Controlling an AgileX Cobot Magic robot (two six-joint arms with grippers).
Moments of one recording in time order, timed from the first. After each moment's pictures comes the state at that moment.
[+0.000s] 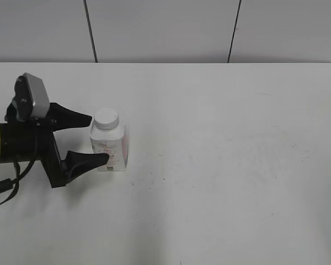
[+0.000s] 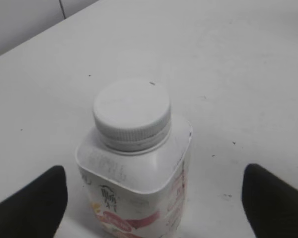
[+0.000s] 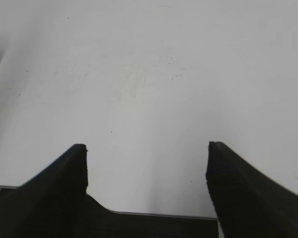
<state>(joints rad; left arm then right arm) -0.04 1.86 -0.59 1.26 -0.99 -0.31 0.08 0.06 -0.51 0.13 1.09 -0.07</state>
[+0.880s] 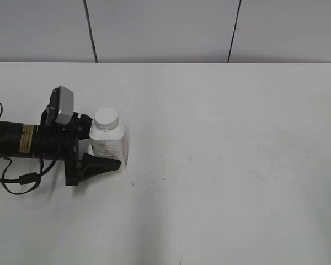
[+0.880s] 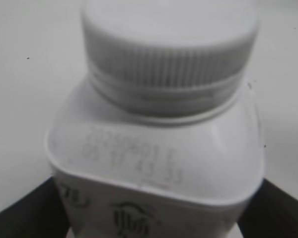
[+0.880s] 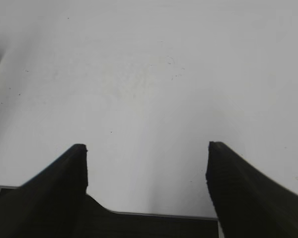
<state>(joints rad) -0.04 2.20 -0.92 1.52 -1.09 -0.41 0.08 0.06 -0.51 0.13 1.09 -0.07</state>
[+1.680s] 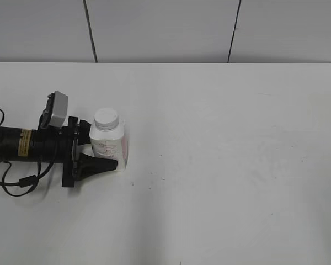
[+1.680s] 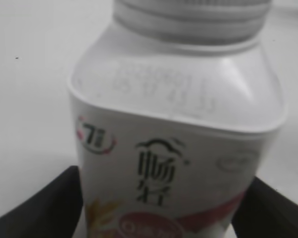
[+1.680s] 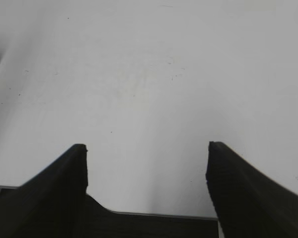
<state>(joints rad) 0.01 2.31 -0.98 1.58 -1.20 -0.41 0.08 0.06 -0.51 0.13 1.09 -0.07</state>
